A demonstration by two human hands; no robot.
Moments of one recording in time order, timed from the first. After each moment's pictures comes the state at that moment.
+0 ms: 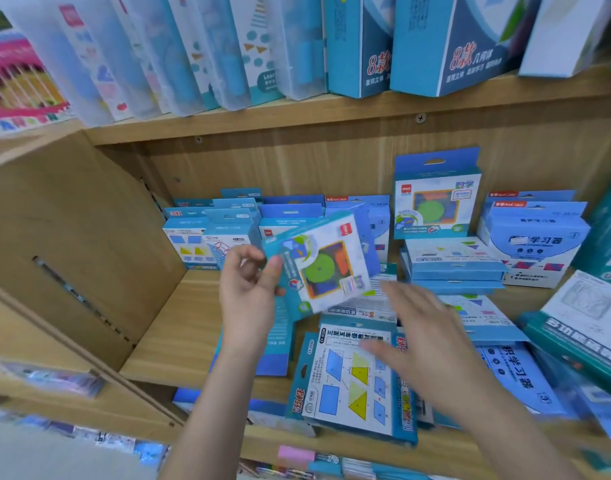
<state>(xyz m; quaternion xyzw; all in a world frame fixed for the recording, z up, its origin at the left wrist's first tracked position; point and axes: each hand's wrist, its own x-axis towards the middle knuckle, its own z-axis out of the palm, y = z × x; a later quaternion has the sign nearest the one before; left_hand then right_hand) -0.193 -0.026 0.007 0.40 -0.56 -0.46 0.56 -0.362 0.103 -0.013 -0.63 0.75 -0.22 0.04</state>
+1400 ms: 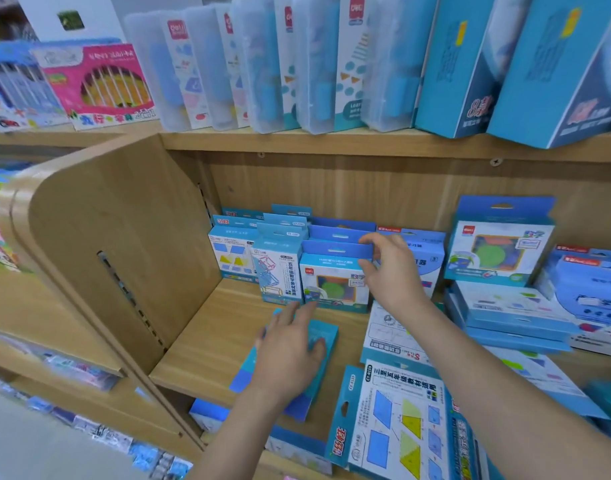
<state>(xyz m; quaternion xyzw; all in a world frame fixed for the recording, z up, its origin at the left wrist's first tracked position) -0.152 -0.051 -0.047 0.55 -0.81 -0.14 0.16 -0.340 -0.072 0.004 -0.57 0.71 -0.40 0.08</state>
